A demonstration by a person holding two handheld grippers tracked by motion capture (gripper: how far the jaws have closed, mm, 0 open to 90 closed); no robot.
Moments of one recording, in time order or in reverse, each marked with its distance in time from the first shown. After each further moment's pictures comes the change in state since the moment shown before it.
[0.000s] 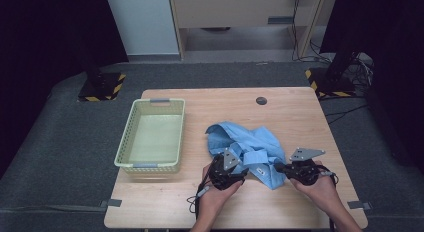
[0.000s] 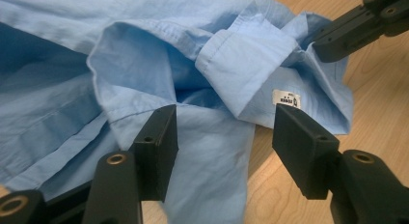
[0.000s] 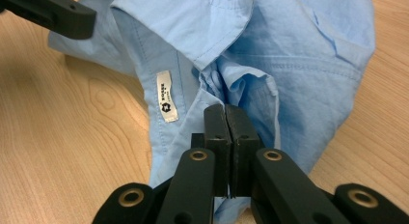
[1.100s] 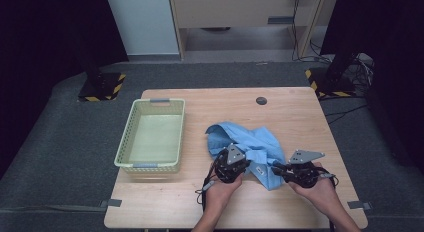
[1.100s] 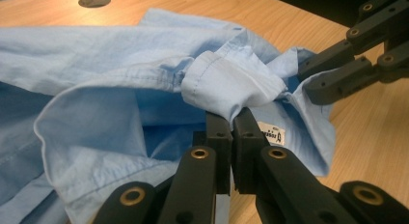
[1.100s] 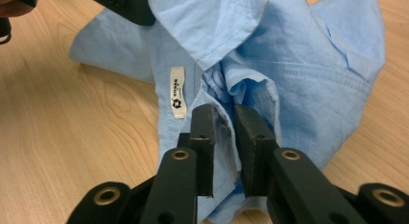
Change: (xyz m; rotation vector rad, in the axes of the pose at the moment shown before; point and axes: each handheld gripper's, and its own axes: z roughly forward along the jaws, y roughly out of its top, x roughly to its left) left arm 0.000 0.017 0.009 -0.059 -0.073 -0.013; right arm 0.011 0.003 -0.004 -0.015 0.007 -0.021
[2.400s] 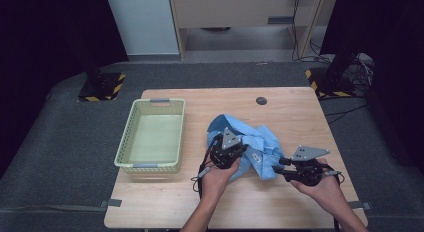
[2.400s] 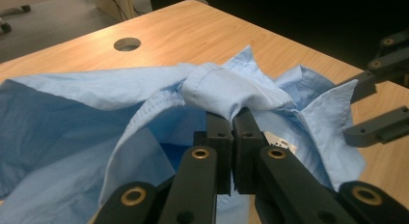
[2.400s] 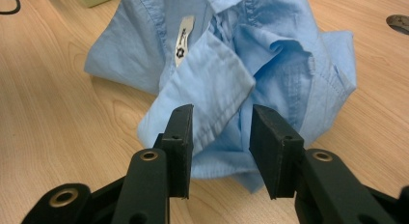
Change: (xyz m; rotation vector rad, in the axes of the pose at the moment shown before) left arm 0.020 0.043 -0.021 -0.052 0.044 0.005; right arm 0.005 0.020 -0.020 -0.027 -0.024 -0.037
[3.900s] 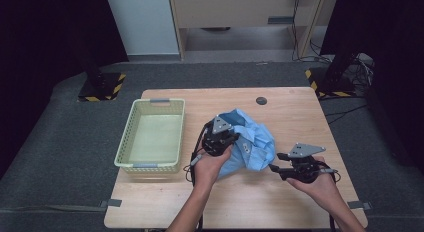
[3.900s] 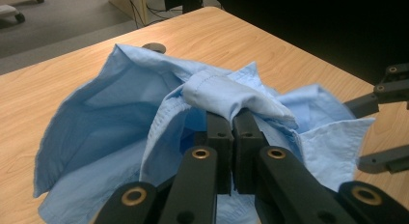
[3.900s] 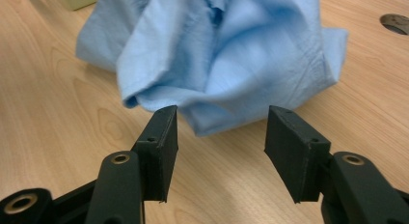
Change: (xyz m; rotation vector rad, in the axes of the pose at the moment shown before) left arm 0.030 0.020 -0.012 0.013 0.022 -0.049; right arm -0.006 0.002 0.013 -0.002 -0.027 0.020
